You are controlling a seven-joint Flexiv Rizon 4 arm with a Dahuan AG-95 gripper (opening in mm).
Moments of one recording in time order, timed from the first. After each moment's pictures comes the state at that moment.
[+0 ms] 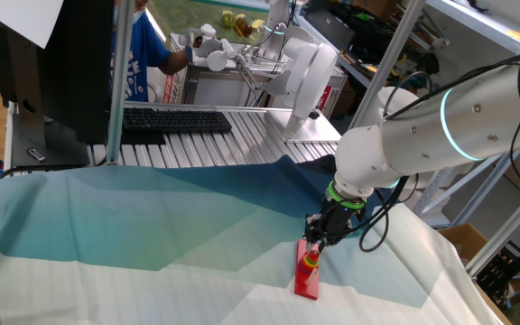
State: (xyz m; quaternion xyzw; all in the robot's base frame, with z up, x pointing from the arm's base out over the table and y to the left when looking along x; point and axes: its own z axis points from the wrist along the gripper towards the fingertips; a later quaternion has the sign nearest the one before) arm 0.511 -0.120 0.063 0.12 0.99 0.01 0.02
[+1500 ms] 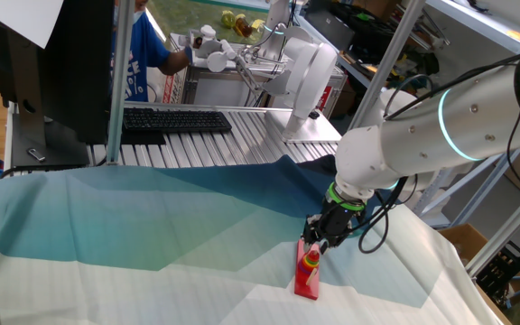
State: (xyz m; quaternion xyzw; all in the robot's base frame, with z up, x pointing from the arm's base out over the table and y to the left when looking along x) arm 0.509 -0.120 0.060 0.13 0.99 0.02 0.02
